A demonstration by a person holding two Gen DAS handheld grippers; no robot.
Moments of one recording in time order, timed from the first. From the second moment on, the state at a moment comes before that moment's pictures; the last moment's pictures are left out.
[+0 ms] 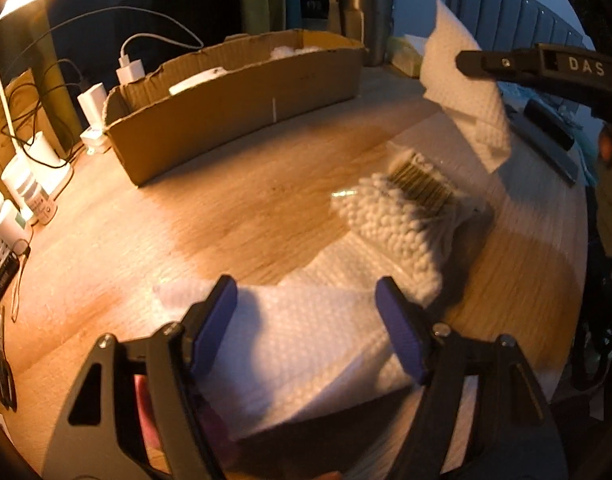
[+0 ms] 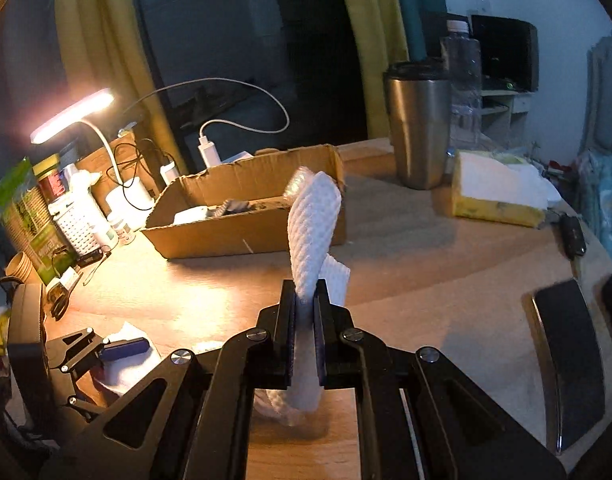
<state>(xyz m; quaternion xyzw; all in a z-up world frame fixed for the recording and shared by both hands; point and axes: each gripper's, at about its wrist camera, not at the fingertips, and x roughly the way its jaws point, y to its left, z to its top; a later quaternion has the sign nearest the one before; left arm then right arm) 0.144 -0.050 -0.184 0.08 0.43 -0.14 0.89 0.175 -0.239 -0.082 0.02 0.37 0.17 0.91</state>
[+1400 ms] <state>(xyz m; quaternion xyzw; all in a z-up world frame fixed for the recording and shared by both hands) 0.118 -0.057 -0.171 0.09 0.43 -0.21 0.87 0.163 -0.256 -0.077 0.04 0.35 0.19 0.92</state>
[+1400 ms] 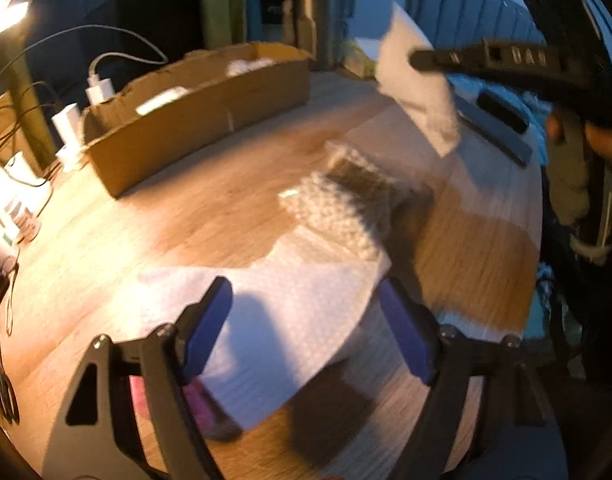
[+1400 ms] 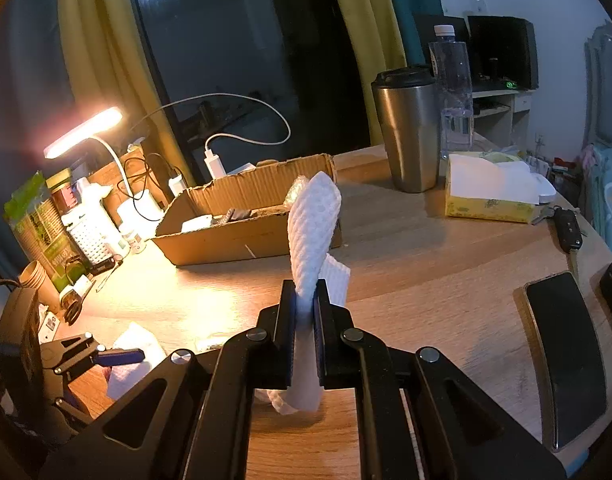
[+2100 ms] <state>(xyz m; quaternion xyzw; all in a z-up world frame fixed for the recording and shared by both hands) 0.127 -0.035 -0.157 0.05 0.41 -0.22 0.88 0.167 -0.249 -0.066 0.03 0.34 0.18 0.92</state>
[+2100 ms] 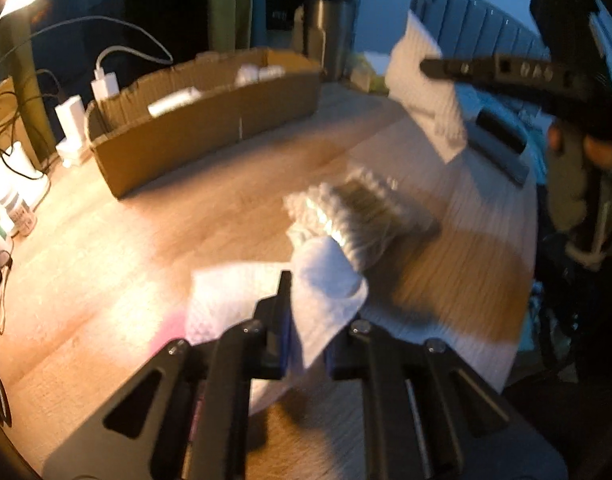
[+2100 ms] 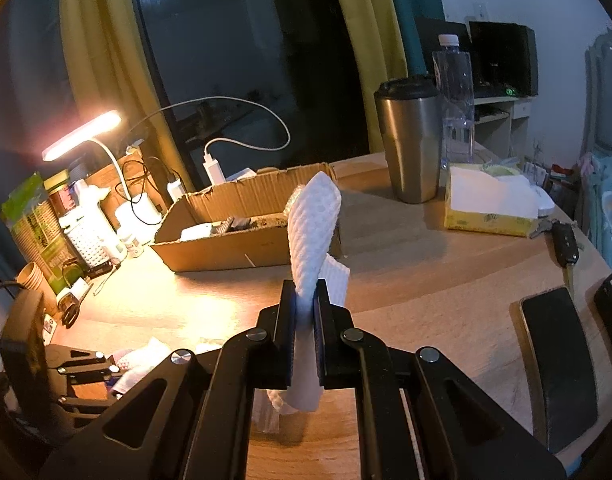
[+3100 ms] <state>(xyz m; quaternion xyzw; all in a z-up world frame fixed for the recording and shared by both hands) 0.180 0.026 -0.047 -0.07 0.27 -0.21 0.94 0.207 -0.224 -0.028 0.00 0.31 0.19 0.93</state>
